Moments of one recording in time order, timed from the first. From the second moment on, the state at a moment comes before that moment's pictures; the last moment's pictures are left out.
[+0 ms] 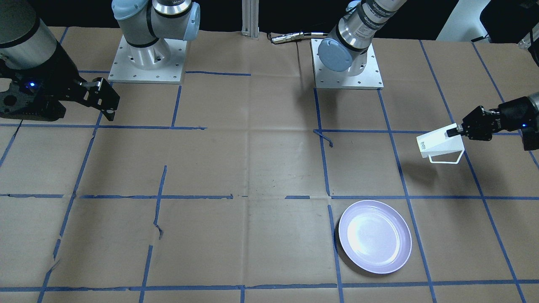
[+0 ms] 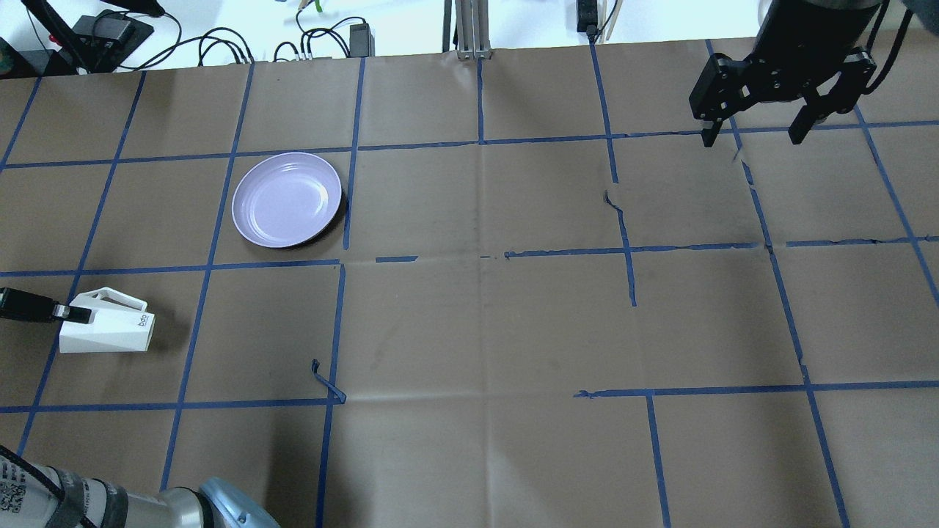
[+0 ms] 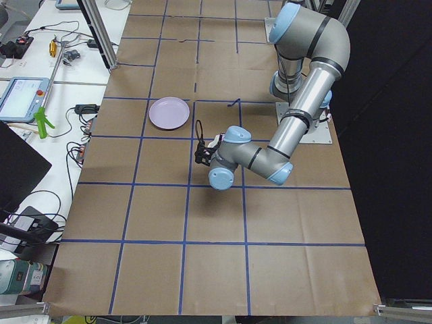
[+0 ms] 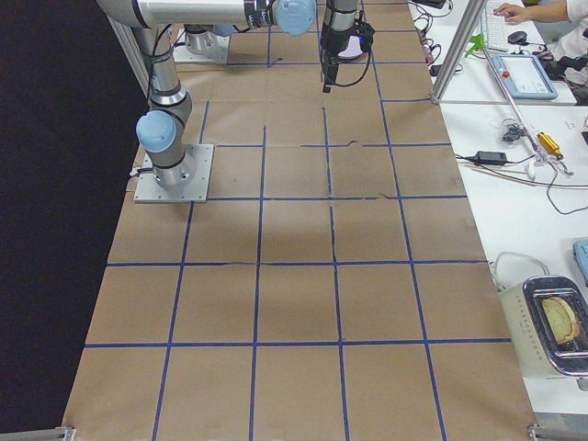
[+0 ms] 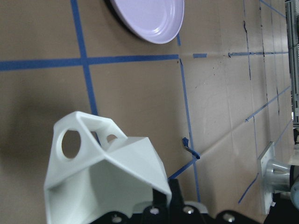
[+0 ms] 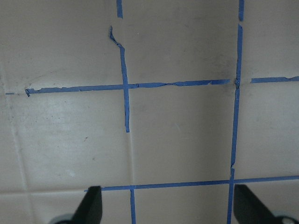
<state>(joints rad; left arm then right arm) -0.66 -1.86 -1.65 -1.92 1.13 1.26 1.47 -1.48 1.43 -1.44 -1.60 -0.06</state>
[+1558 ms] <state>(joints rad) -1.43 -1.89 -1.68 -1.09 1.54 0.70 1.47 -1.48 1.43 -1.44 -1.60 -0.06</state>
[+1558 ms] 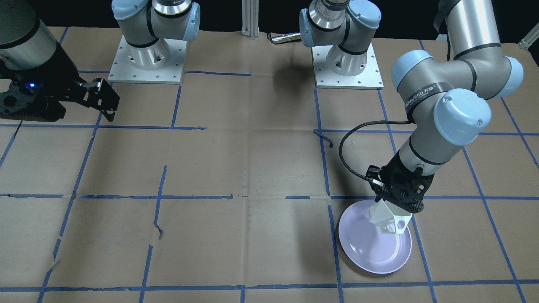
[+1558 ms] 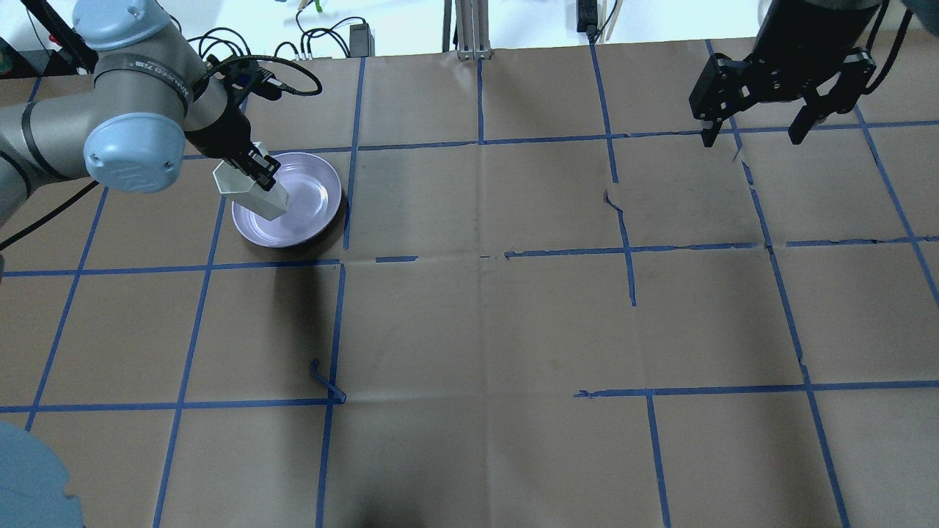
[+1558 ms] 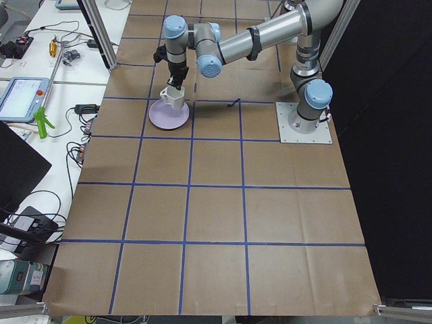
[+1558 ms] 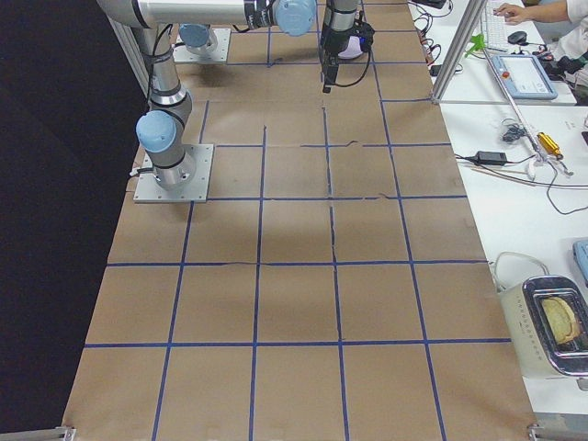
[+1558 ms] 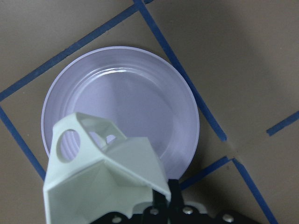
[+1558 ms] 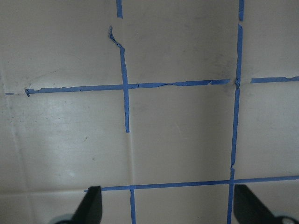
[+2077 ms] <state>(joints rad) -1.44 -1.94 -1.71 -1.02 1.55 0.63 1.47 -1.48 1.43 -1.44 -1.60 -0.06</state>
